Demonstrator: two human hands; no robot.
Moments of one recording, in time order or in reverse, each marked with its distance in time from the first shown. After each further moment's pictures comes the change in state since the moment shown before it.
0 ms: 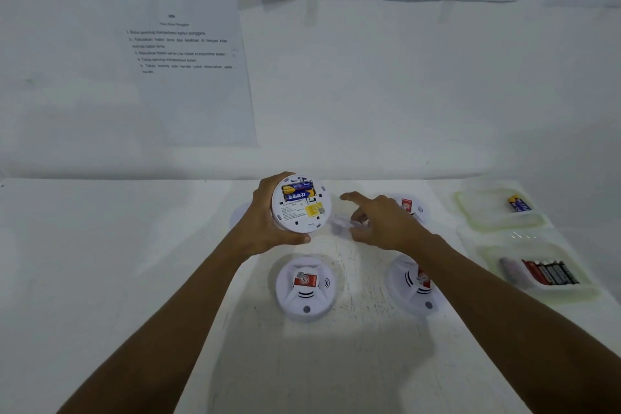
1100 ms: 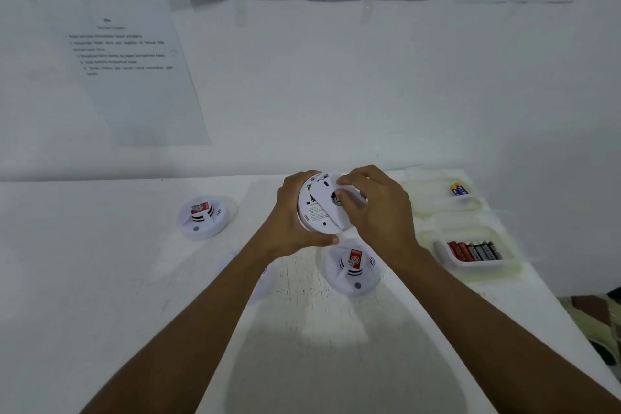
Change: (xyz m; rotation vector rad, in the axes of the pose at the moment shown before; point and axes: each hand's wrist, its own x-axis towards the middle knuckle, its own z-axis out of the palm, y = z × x) left_hand 0.019 0.069 0.134 0.017 -0.006 0.165; right_hand -0.089 0.004 -0.048 0.120 0.765 0.015
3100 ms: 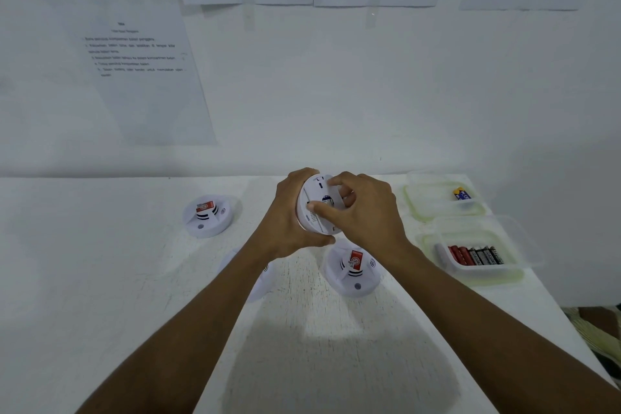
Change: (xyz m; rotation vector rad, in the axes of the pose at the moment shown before) left_hand -0.007 0.002 -0.005 0.065 -0.012 -0.184; right_hand 0.009 -0.032 -0.007 -0.002 -0.283 0.191
